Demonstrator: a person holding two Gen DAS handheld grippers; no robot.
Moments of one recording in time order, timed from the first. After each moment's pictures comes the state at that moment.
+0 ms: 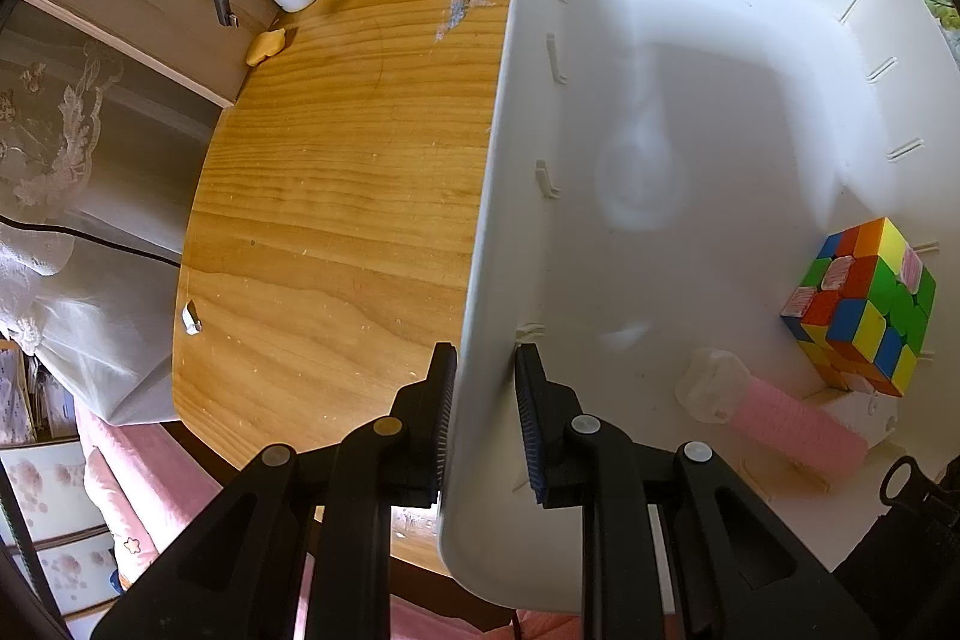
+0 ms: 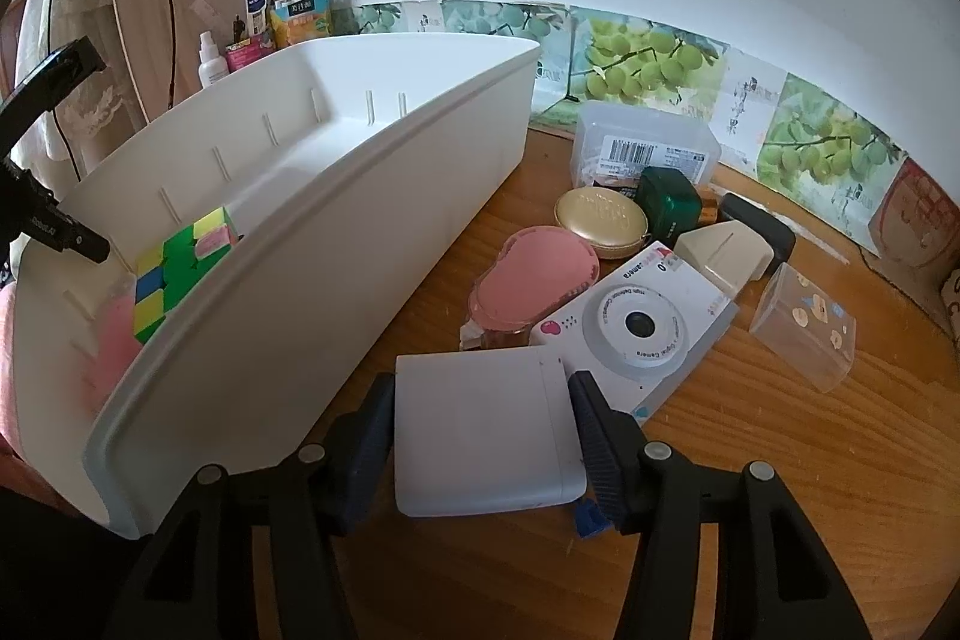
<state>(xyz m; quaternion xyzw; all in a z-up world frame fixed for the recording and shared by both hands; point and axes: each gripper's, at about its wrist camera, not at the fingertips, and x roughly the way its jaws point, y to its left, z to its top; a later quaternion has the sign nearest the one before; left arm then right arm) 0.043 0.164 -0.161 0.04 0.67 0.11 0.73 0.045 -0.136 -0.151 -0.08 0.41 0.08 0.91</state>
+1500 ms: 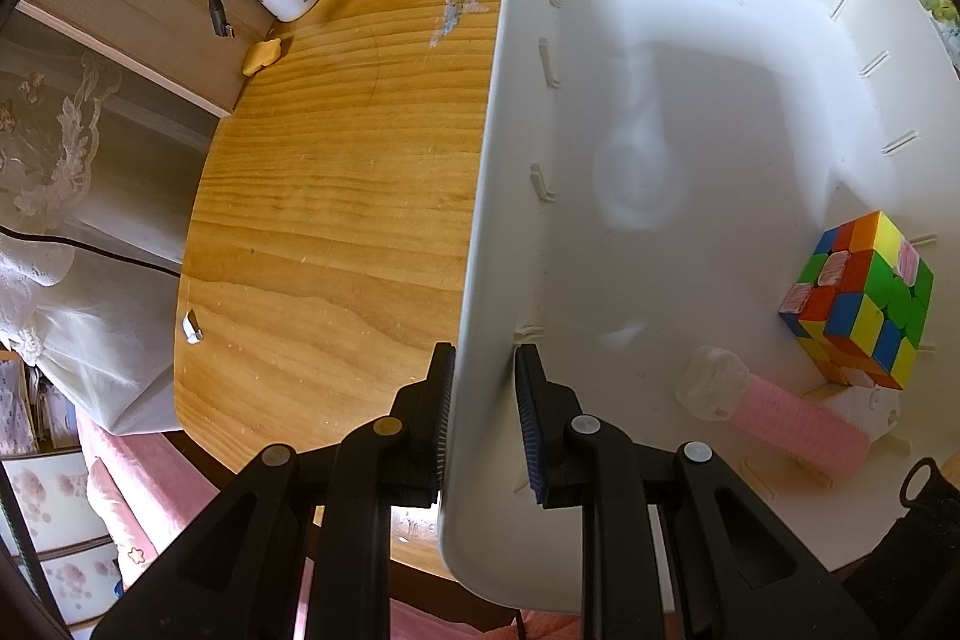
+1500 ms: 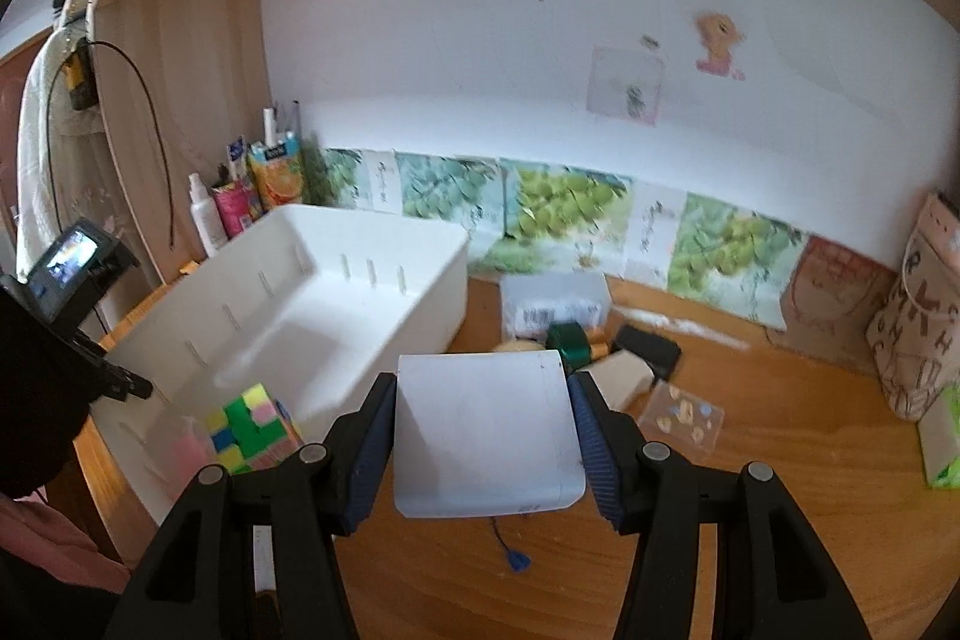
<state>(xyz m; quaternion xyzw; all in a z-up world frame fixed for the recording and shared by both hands) 0.046 0.162 -0.161 0.05 0.67 0.10 0.74 0.022 -0.147 -0.042 -0.05 0.30 0.05 0.95</state>
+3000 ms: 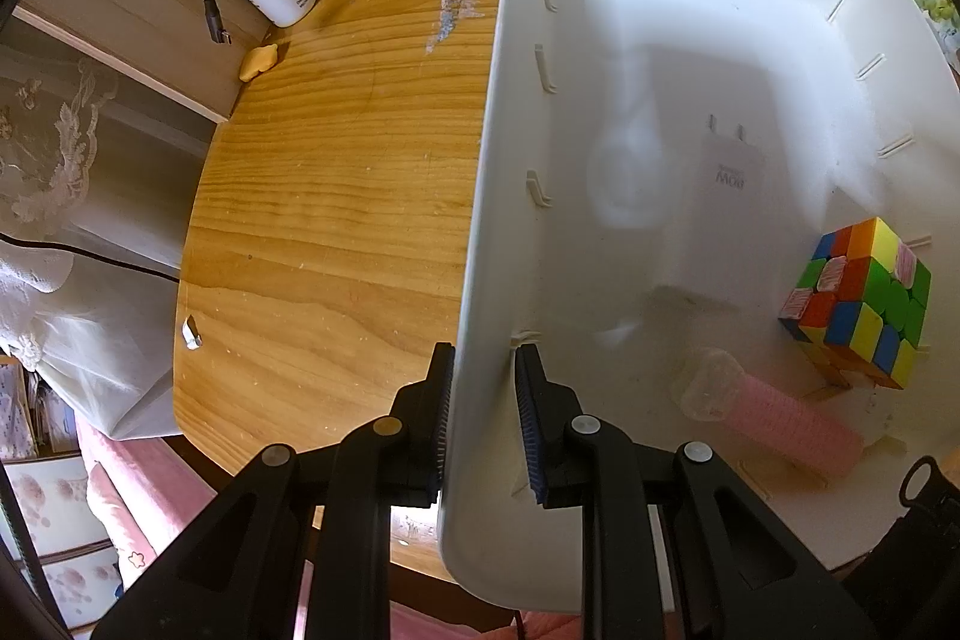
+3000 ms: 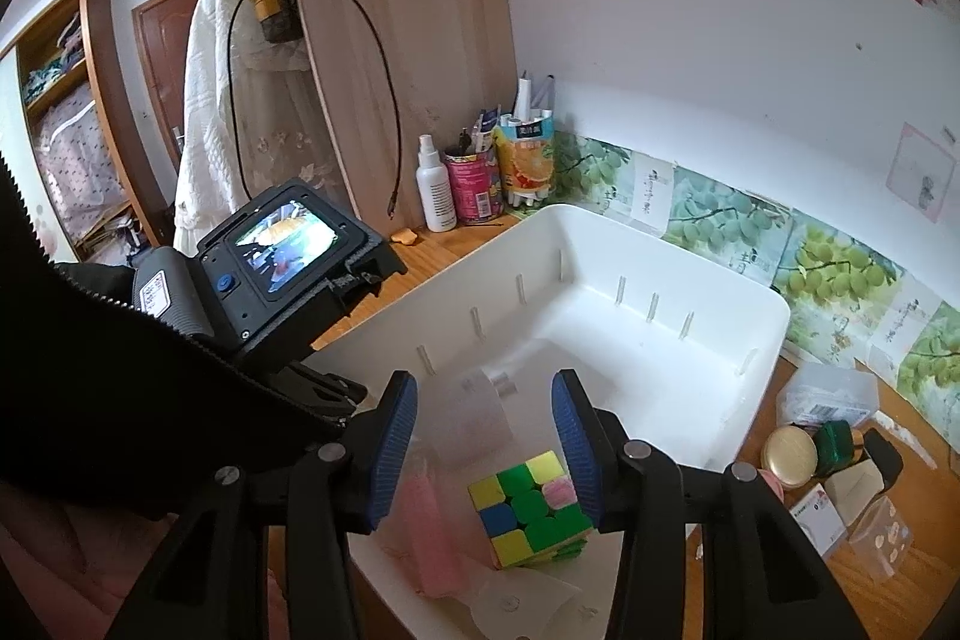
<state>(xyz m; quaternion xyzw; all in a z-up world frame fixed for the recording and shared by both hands) 0.047 0.161 -0.160 0.05 0.66 0.10 0.74 0.045 -0.019 -0.044 -0.08 0.34 0.26 0.90</state>
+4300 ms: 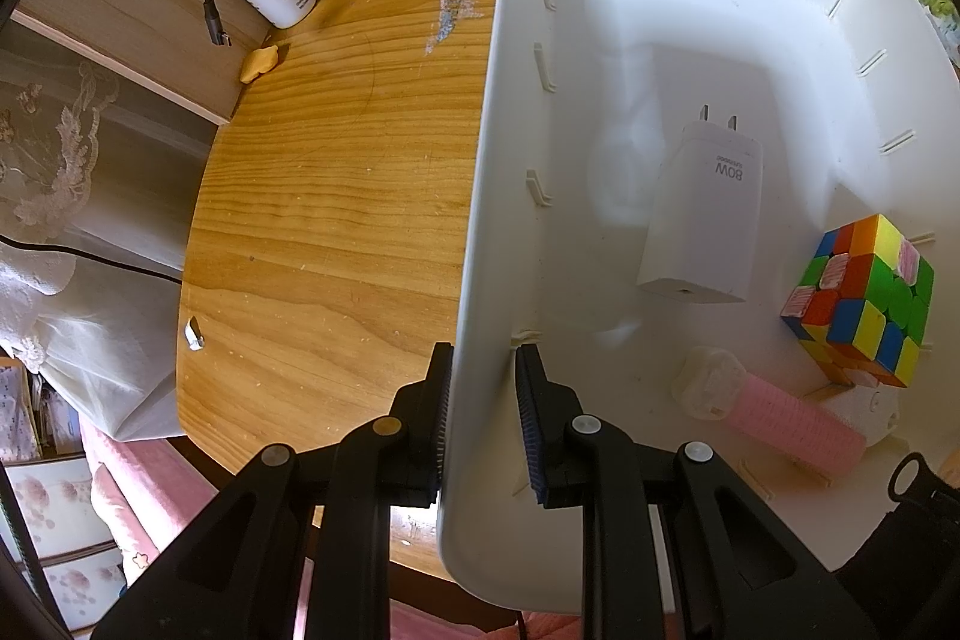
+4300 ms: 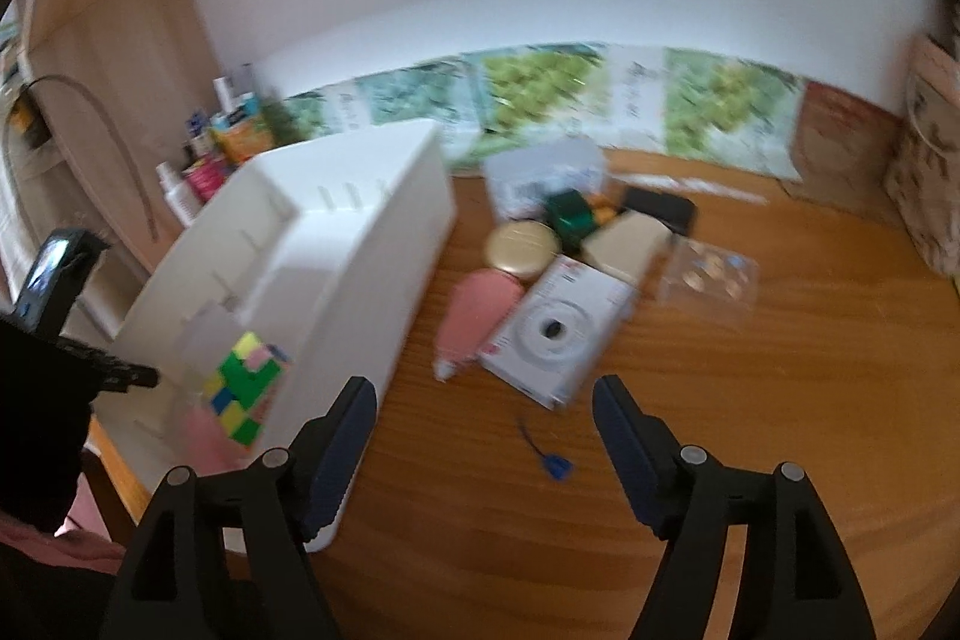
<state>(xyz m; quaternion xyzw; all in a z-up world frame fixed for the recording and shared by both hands) 0.047 0.162 -0.160 0.05 0.66 0.10 0.74 0.017 -0.174 -0.101 0.07 0.41 0.00 0.91</state>
